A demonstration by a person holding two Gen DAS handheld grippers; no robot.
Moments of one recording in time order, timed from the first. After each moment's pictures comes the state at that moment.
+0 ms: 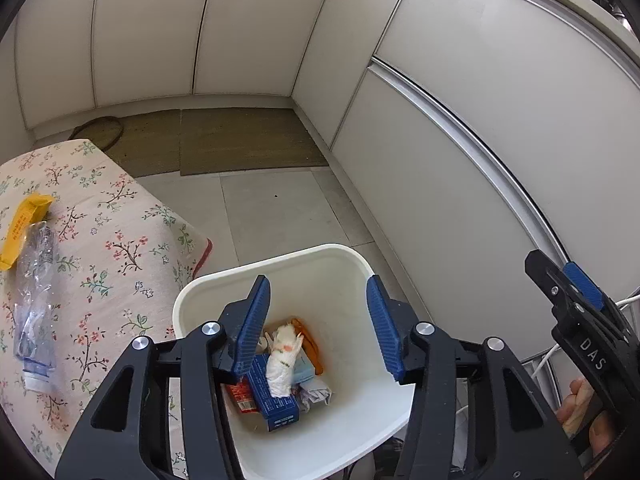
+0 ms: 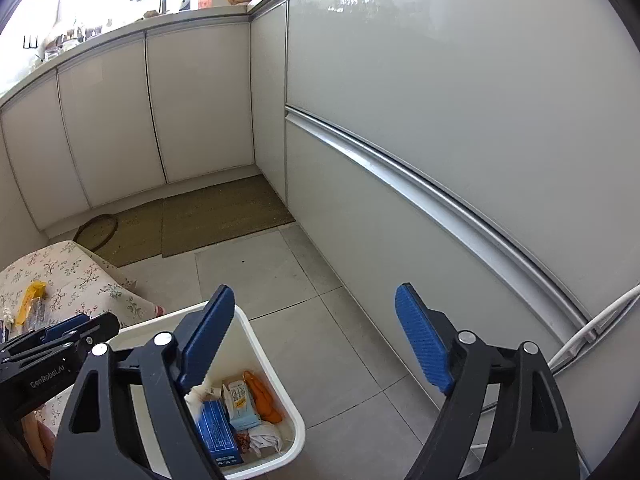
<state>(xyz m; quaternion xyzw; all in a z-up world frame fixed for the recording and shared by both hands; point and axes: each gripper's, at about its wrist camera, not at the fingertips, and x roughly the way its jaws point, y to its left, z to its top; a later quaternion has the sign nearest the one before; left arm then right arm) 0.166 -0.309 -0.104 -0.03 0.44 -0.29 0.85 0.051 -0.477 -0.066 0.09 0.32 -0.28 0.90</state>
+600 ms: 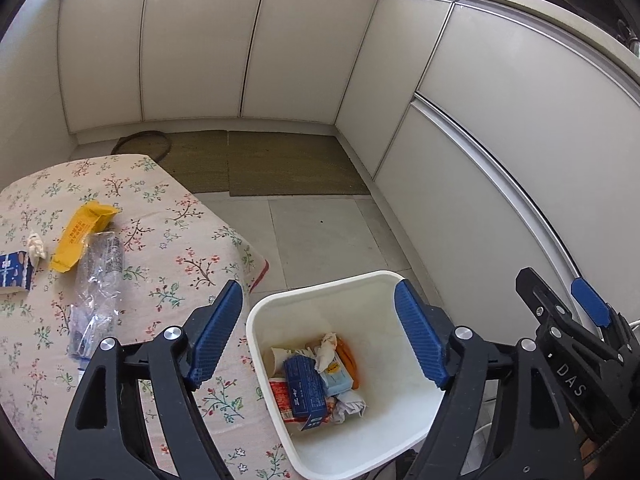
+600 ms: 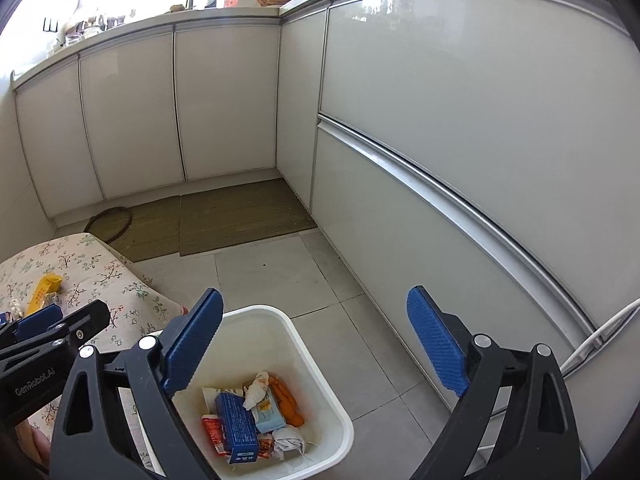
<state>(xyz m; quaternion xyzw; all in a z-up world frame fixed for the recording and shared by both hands) 0.168 -0.258 -0.079 -0.03 0.41 -0.23 0.88 0.080 -0.427 -0.054 0.06 0.32 -0.26 0.91</state>
